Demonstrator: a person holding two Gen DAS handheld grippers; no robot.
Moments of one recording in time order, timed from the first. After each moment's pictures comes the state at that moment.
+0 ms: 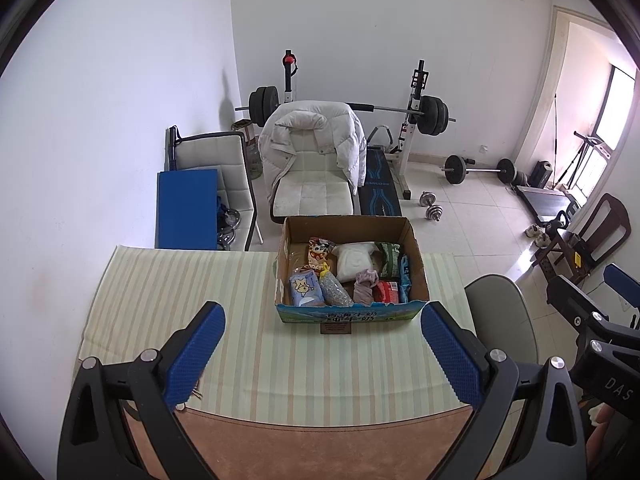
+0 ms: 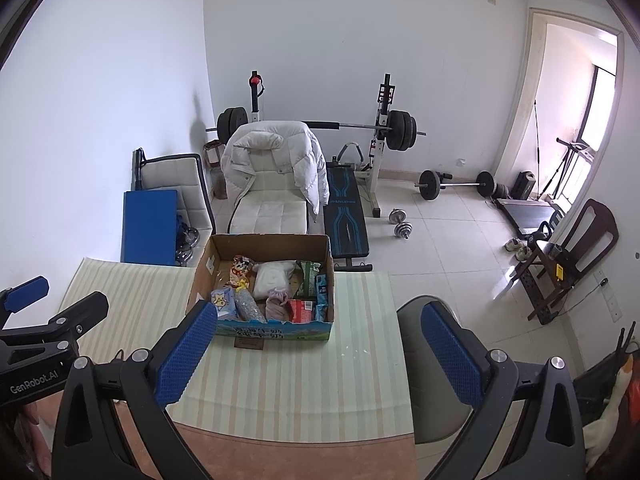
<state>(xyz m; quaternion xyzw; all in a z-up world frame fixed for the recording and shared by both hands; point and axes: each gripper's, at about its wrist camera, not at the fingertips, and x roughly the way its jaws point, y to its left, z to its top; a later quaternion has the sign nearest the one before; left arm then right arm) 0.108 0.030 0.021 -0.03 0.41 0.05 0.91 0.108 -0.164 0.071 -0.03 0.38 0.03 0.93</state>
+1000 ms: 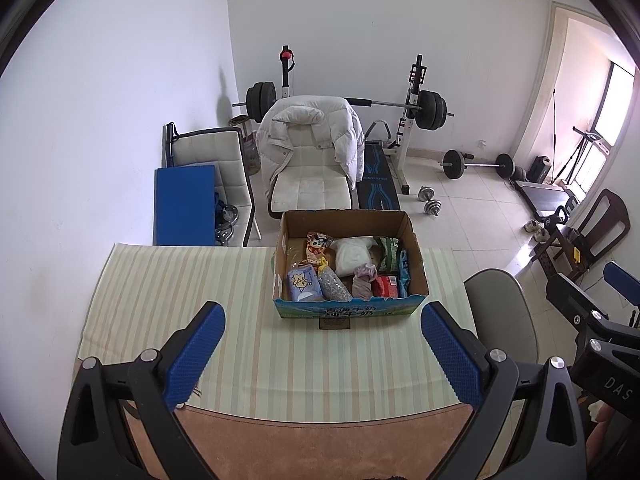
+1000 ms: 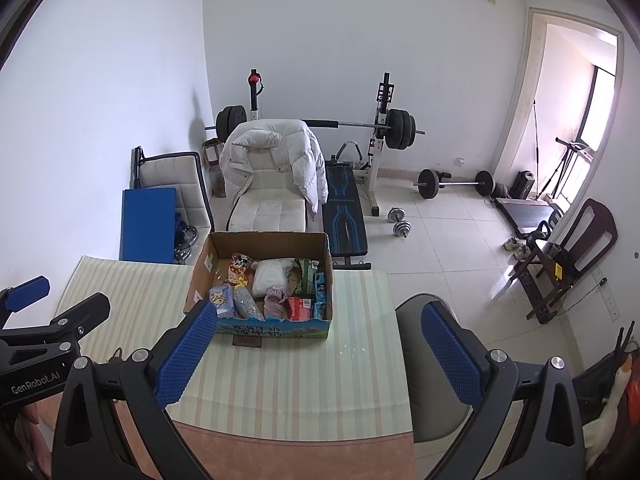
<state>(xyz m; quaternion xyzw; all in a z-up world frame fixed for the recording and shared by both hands) 0.109 0.028 0.014 -0.03 0.42 0.04 0.91 0.104 -0.167 0.065 -0.03 0.38 0.02 0.93</state>
